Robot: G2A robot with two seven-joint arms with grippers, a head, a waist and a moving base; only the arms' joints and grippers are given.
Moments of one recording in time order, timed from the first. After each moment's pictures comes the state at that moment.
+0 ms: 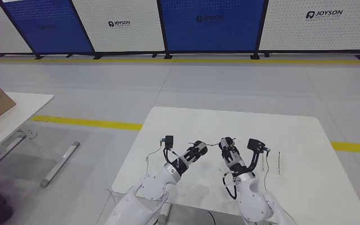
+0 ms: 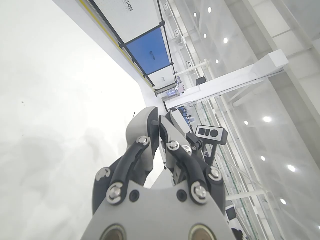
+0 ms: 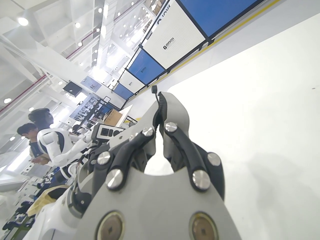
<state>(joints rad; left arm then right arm) 1.52 -1.21 -1.14 -1.70 -0.07 -0.16 -0.16 -1.44 -1.39 1.02 -1.69 -0.55 0.09 0.00</state>
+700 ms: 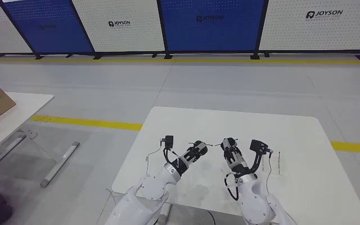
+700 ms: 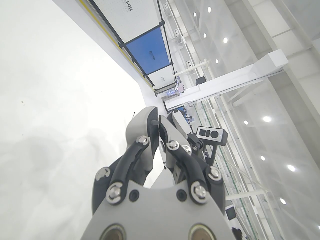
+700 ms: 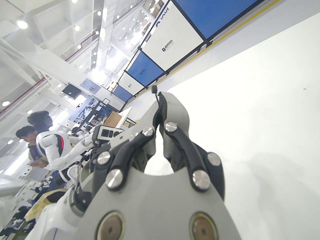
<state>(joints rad) 1.52 -1.21 -1.14 -1.70 -0.07 -0.16 -0.16 -1.47 -1.39 1.05 -1.72 -0.57 0.09 0.01</state>
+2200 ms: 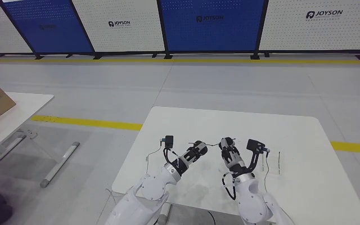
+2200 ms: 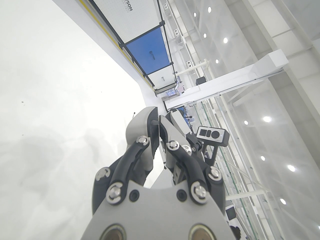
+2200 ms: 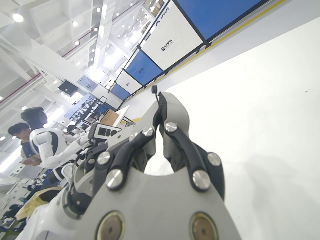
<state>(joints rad) 1.52 -1.21 -1.14 -1.70 -0.07 -0.16 -0.16 -1.46 -1.40 1.03 -1.70 -0.61 0.09 0.00</state>
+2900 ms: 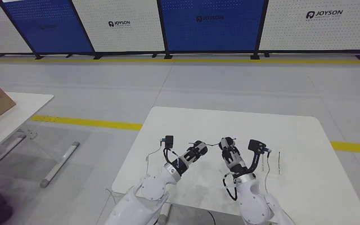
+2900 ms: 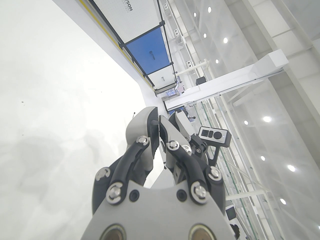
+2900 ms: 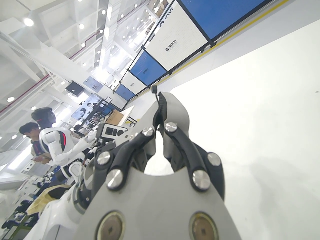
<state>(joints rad) 1.52 -1.21 -1.14 -1.70 -0.07 -0.16 -0.16 -1.47 -1.40 1.05 -1.72 -0.59 0.06 0.01</state>
